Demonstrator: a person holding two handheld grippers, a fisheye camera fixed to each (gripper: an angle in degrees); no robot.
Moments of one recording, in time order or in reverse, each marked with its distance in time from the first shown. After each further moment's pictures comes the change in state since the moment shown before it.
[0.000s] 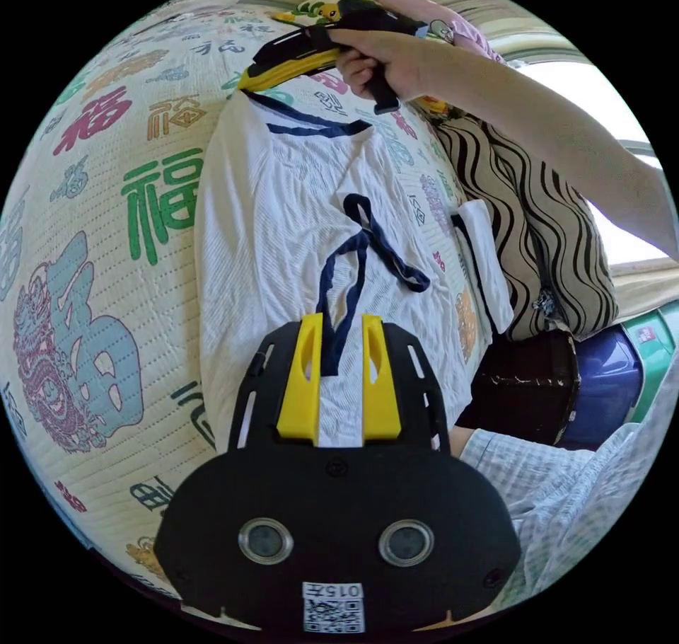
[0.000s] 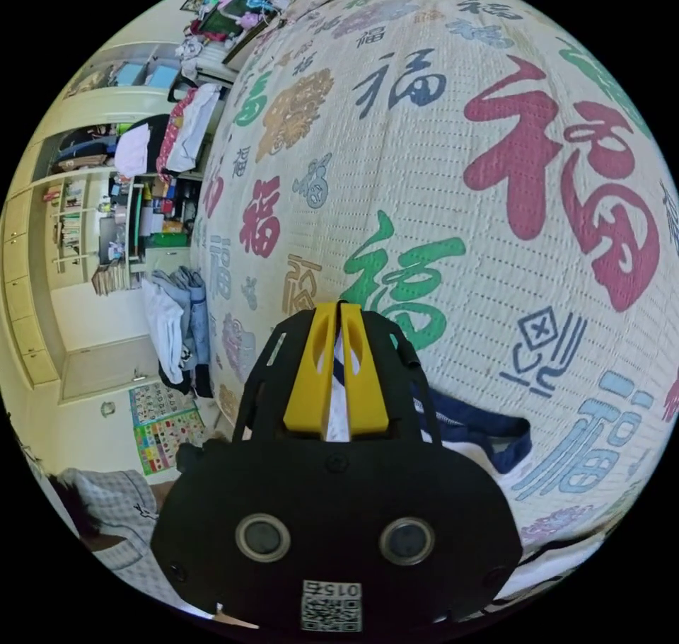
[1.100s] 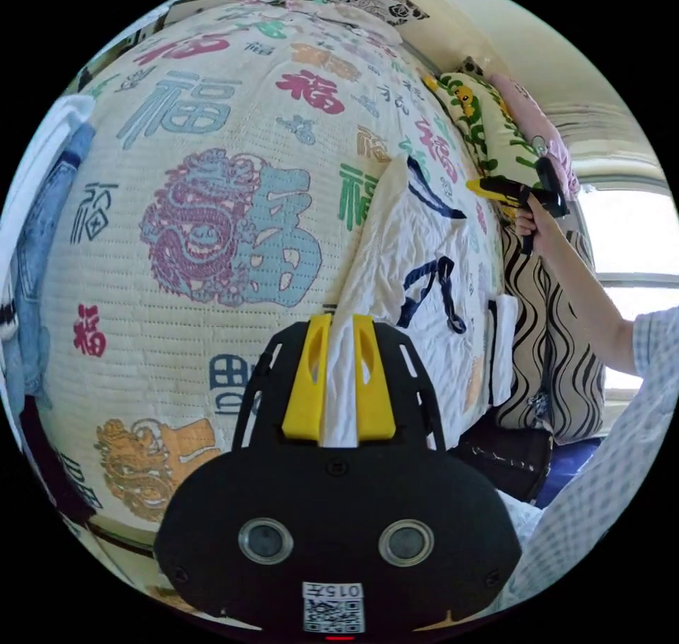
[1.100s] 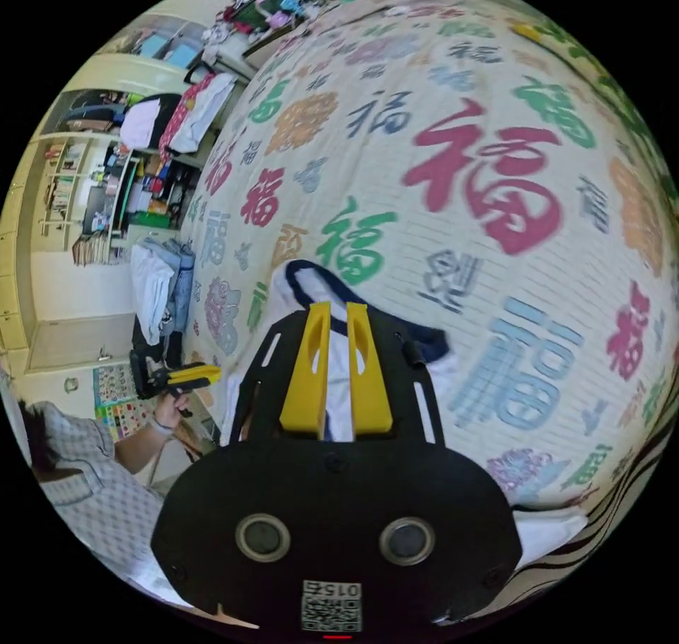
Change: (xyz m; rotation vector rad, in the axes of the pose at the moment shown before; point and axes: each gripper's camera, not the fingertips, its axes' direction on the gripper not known) left arm -0.070 0.035 -0.076 0.202 -0.084 -0.374; right arm 0.030 0.179 -0.091 0.100 0.166 -0.059
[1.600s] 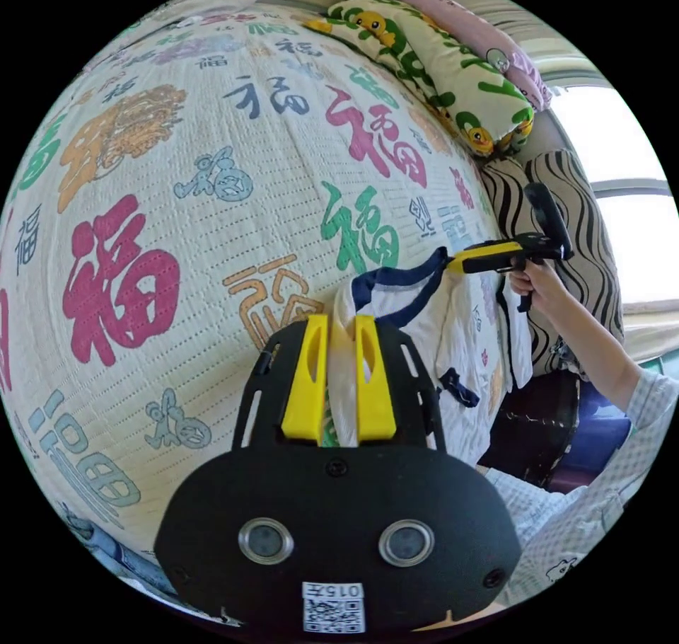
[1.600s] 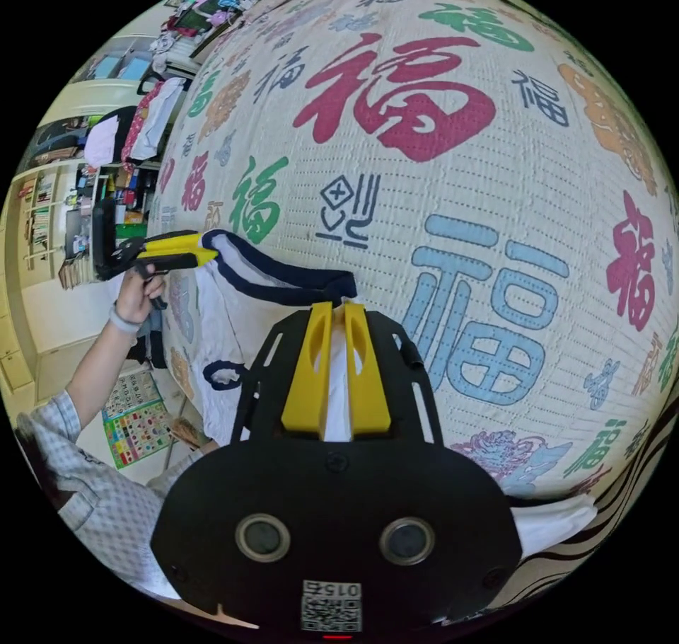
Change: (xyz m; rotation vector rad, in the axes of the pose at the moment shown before) left arm 0.073 -0.172 0.095 -0.249 -0.037 0.394; right arm 0.069 0.096 0.033 -0.111 -0.055 0.108
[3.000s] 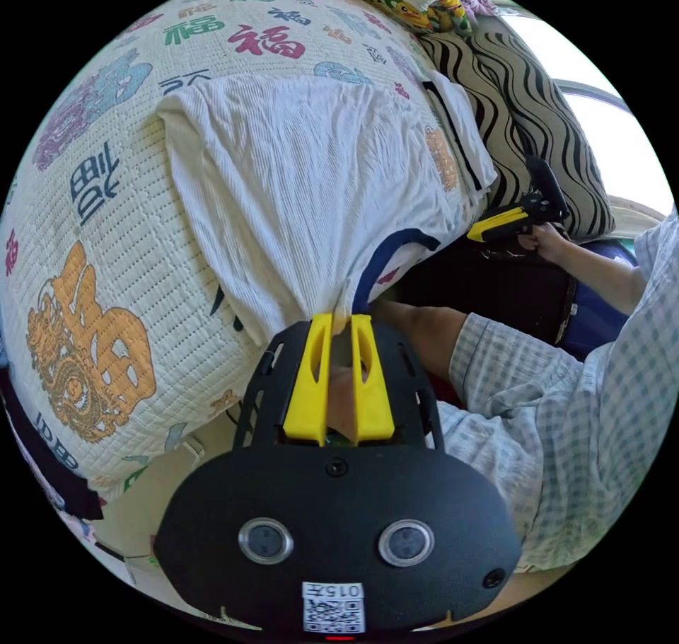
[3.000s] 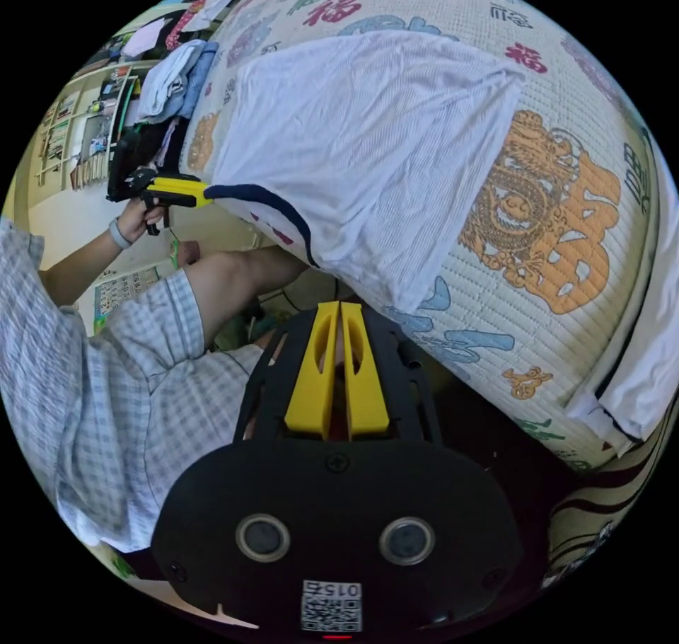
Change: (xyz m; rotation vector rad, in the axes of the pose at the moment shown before) left arm 0.102 0.407 0.115 -0.243 0.080 0.032; right arm 0.011 0.521 0.186 -0.230 -0.048 -0.089
